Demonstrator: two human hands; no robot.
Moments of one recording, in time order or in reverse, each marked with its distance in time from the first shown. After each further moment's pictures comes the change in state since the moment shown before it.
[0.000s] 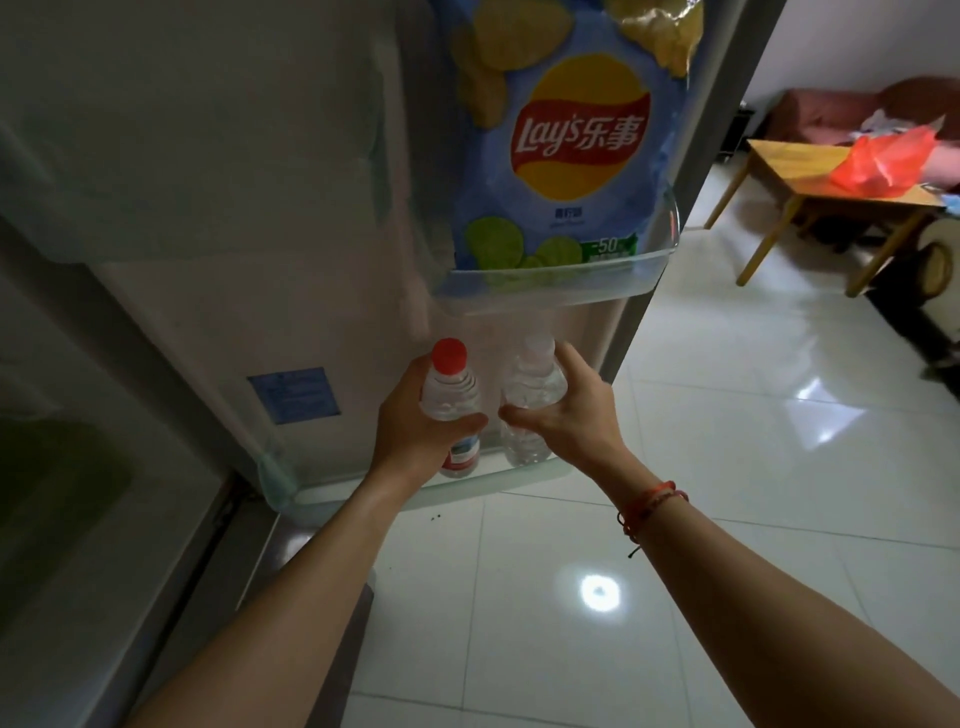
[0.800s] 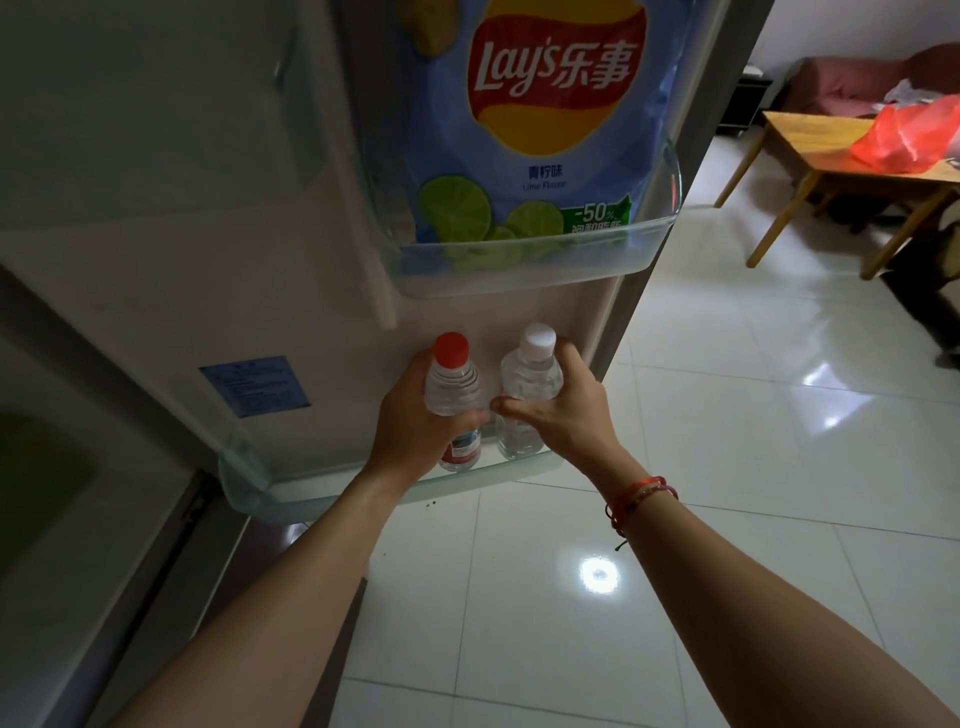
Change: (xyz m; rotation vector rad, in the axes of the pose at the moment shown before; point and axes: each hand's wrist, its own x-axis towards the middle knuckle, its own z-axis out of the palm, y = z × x) left_hand 0.022 -0.024 0.034 0.059 -0.069 0.010; right_hand 0.021 0.043 0.000 0.051 -0.058 0.077
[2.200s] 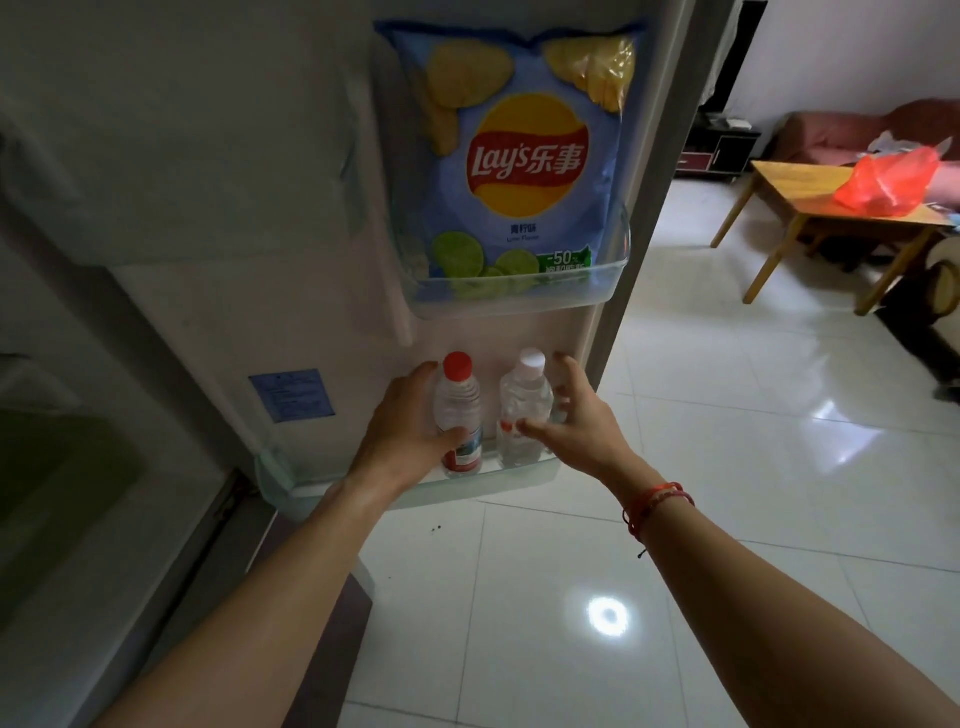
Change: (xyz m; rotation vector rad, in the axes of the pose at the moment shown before) left_hand -0.044 0.047 -0.031 0.379 -0.034 0.068; right_hand -0.033 -0.022 -0.035 -0.164 -0.121 0.070
